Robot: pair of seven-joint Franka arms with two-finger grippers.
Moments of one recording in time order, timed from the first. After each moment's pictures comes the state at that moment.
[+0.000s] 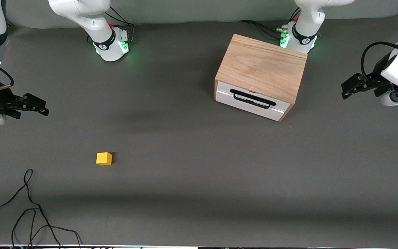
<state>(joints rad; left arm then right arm) -0.02 -0.01 -0.10 -1.58 0.01 1.55 -0.18 0.06 0.06 -0.07 -1.58 0.03 1.63 -0.06</state>
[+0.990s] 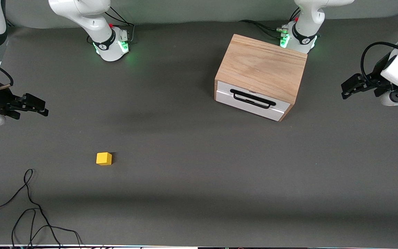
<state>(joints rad) -0.02 -0.01 -0.10 -1.58 0.01 1.55 -0.18 0.06 0.06 -0.07 -1.58 0.03 1.65 -0.07</state>
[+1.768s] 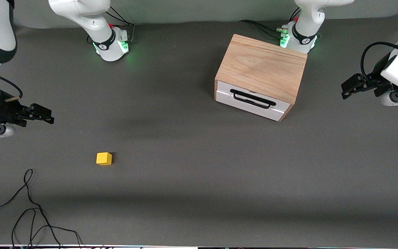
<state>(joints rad) -0.02 -0.01 -0.10 -1.58 0.01 1.55 -0.18 0.06 0.13 -0.07 -1.58 0.03 1.69 -0.07</state>
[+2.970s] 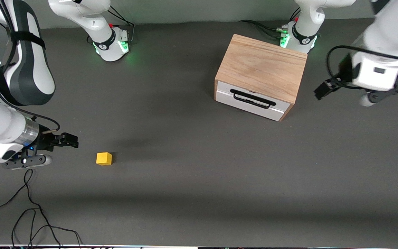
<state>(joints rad) -0.18 0.01 -0.13 -1.58 0.00 1.53 -0.91 0.10 0.33 -0.06 -1.58 0.03 1.90 -0.07</state>
